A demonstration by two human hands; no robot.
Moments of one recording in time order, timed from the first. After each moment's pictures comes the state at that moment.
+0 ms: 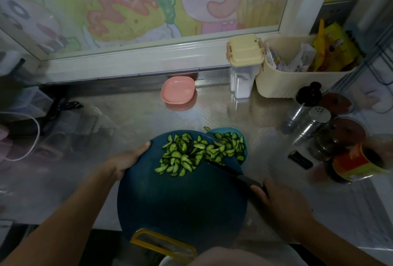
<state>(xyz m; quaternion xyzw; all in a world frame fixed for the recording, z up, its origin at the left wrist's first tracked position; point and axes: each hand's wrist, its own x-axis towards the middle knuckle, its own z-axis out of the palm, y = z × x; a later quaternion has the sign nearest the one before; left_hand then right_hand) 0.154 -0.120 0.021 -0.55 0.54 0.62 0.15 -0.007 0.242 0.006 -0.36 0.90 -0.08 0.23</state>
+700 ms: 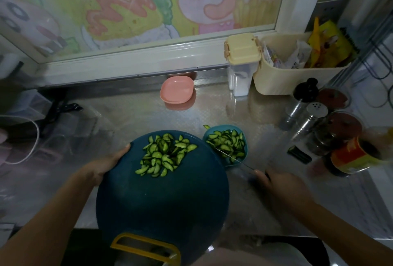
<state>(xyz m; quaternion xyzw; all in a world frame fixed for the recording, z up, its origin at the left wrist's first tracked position) 0.193 -0.146 0.035 -0.56 0.54 0.61 0.12 -0.022 0.241 -0.009 -0.37 0.90 -0.09 0.22</state>
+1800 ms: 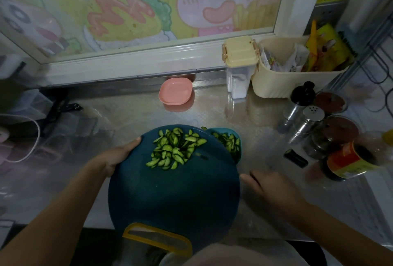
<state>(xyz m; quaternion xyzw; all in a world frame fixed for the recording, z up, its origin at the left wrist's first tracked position) 0.154 -0.123 0.042 -0.56 0.53 0.62 0.14 -0.018 0.229 0.029 -0.43 0.85 -0.18 0.25</state>
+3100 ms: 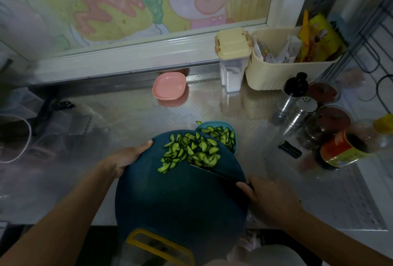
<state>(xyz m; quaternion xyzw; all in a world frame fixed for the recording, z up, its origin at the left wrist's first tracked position) 0.142 -0.092 0.036 -0.54 0.56 0.59 0.19 0.004 0.250 -0.001 -0.44 0.88 -0.11 0.17</state>
